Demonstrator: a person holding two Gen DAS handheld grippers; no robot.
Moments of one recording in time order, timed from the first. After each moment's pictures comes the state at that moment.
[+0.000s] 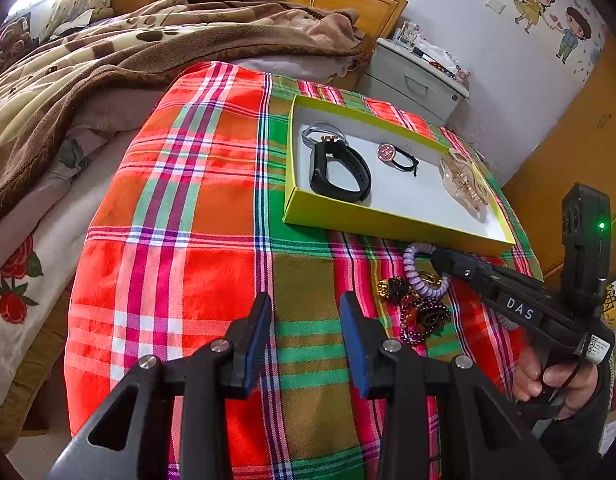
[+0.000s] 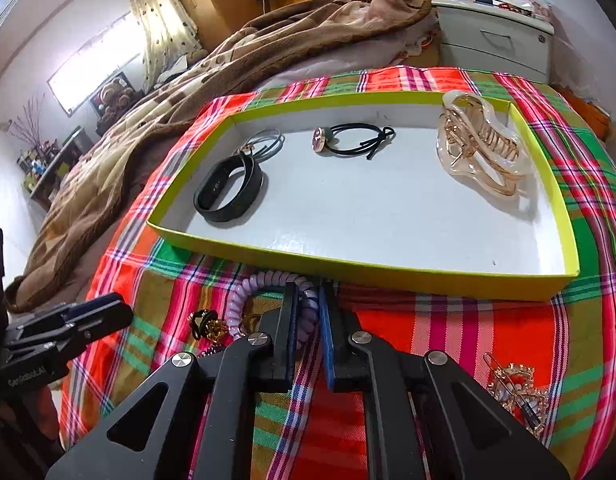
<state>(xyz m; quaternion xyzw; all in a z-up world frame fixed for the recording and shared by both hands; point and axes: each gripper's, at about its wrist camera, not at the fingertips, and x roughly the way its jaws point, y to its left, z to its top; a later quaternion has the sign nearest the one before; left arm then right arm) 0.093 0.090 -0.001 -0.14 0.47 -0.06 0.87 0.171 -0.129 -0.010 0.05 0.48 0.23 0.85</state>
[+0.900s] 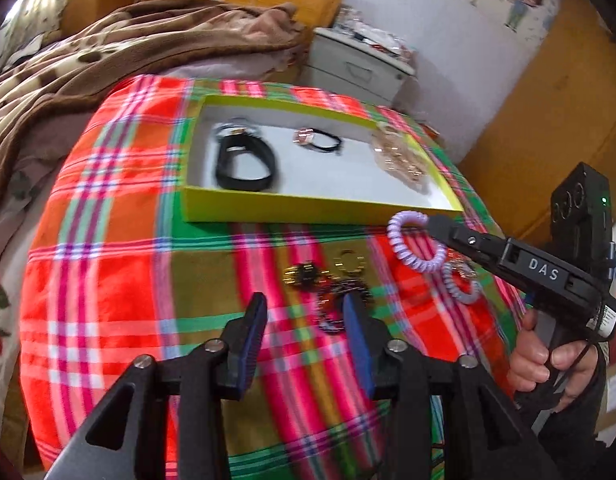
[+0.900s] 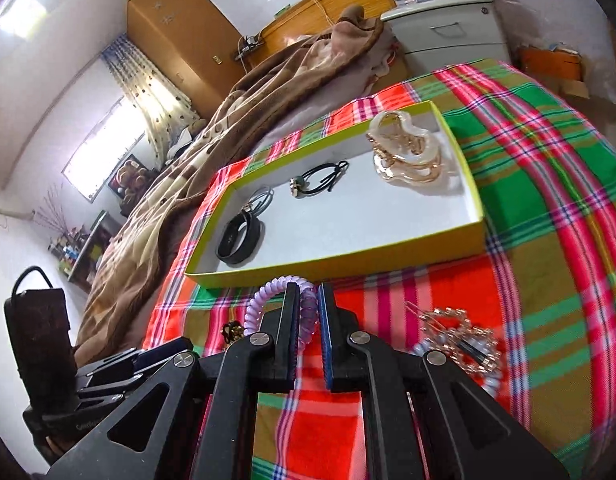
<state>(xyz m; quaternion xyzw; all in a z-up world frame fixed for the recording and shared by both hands) 0.088 0.037 0.008 -0.10 0.46 -0.15 0.87 0.141 -0.191 0.012 0.19 0.42 0.22 0.86</state>
